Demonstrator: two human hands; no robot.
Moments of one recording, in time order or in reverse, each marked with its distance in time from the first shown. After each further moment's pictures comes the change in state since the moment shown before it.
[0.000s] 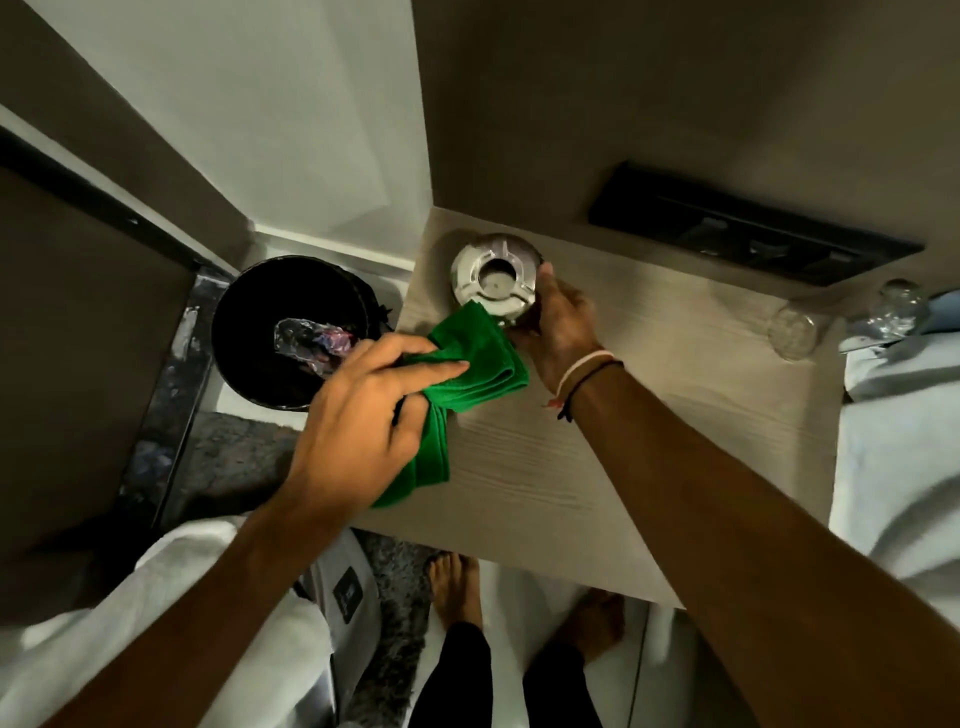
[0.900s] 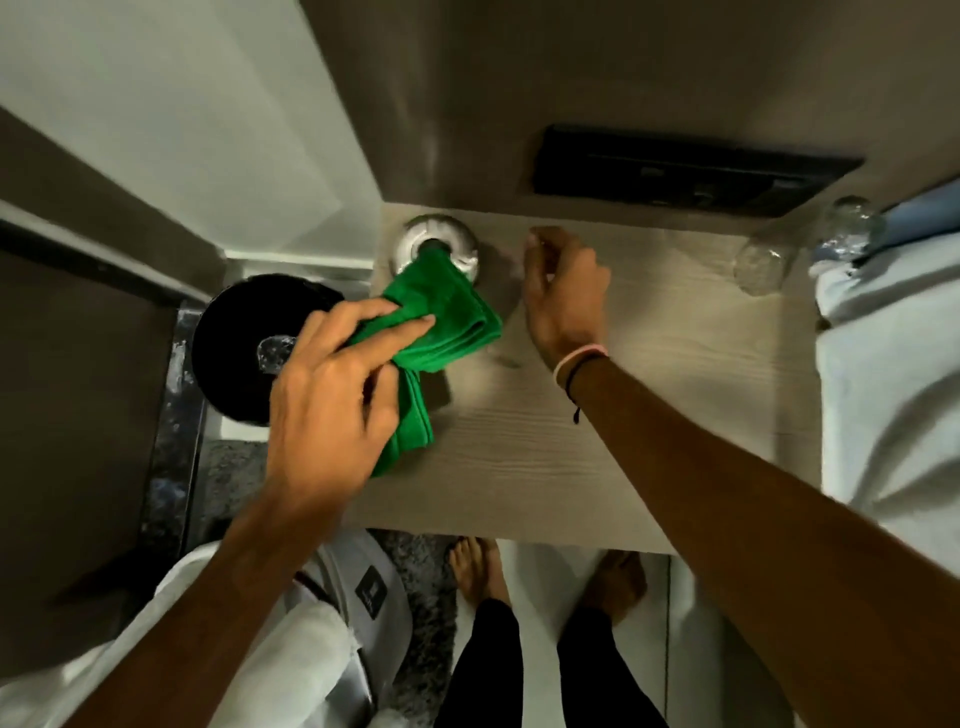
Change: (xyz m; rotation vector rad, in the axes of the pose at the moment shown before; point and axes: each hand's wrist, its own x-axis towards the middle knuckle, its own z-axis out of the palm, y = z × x) left_hand 0.005 0.029 -0.015 0.149 0.113 0.084; right_hand -0.012 -0.007 -0.039 -0.835 0.250 -0.697
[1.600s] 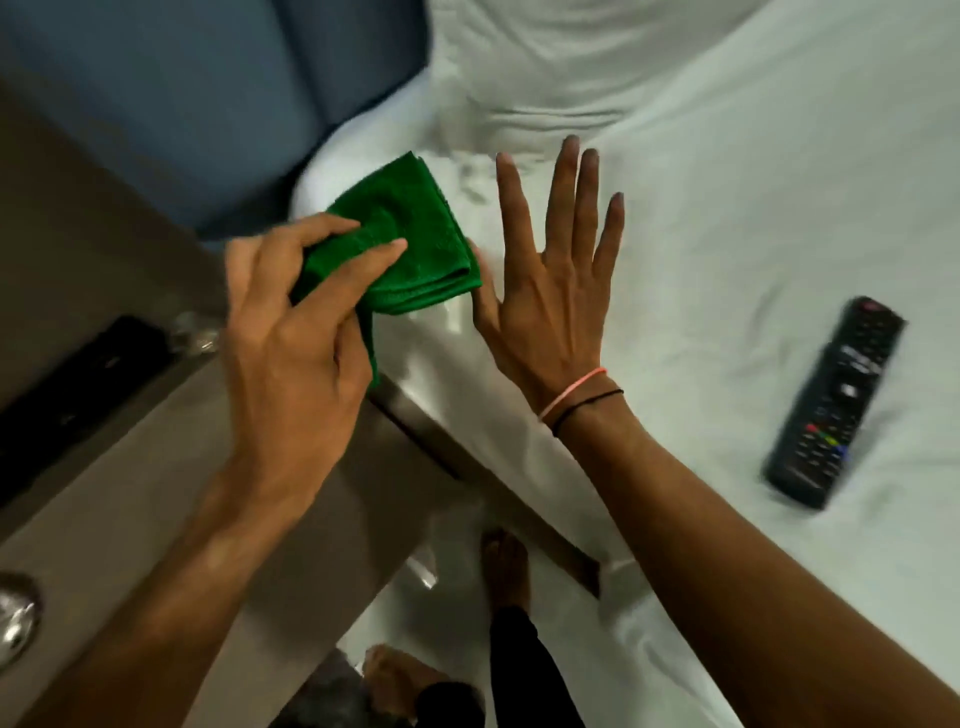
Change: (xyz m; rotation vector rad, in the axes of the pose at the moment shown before) left_hand 0.031 0.431 0.157 -0.154 -0.050 0.920; right_hand -0.103 0.203 -0.428 -0.706 0.736 0.301
